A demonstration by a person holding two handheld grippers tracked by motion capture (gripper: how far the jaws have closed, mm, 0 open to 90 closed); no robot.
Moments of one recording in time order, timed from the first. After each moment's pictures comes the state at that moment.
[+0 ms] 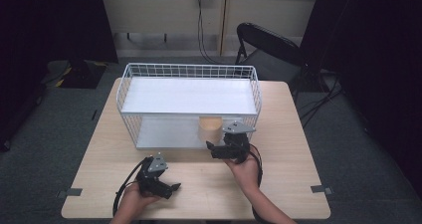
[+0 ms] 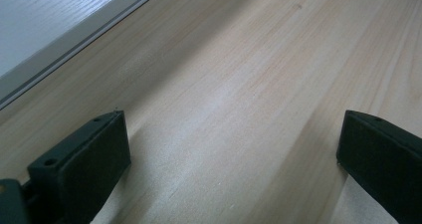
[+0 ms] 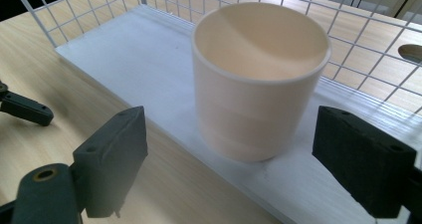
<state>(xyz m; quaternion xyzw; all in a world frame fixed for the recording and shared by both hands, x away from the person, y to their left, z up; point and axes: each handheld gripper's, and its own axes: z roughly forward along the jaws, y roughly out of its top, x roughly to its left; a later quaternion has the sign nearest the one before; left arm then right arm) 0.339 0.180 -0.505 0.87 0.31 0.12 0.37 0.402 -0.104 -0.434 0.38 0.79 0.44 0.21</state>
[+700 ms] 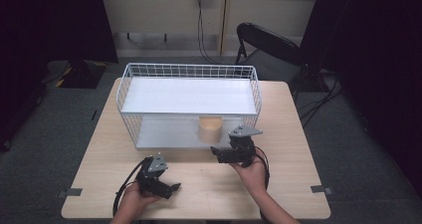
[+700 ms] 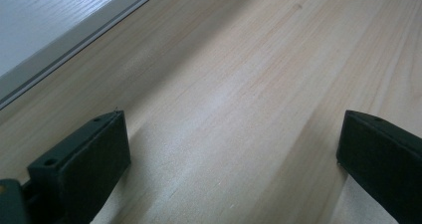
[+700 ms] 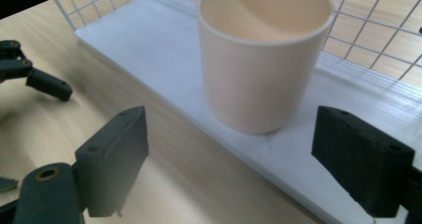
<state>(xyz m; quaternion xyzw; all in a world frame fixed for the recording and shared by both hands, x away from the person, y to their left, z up) 0.339 0.180 -0.505 0.87 0.31 0.12 0.37 0.395 -0.123 -0.439 0.37 0.80 0.44 0.17</state>
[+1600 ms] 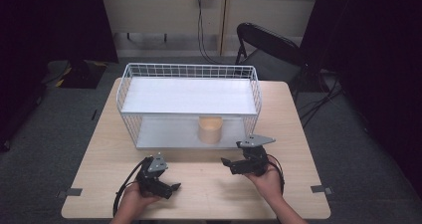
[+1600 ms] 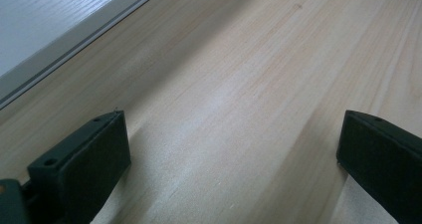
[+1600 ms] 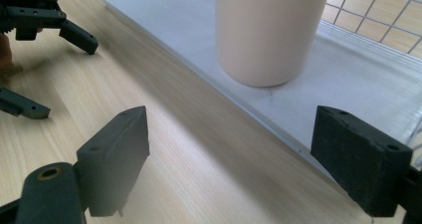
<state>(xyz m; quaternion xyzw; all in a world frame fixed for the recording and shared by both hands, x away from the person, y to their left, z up) 0.339 0.180 -0.505 0.87 0.31 0.12 0.37 0.376 -0.159 -0.448 0.33 0.82 0.44 0.14</state>
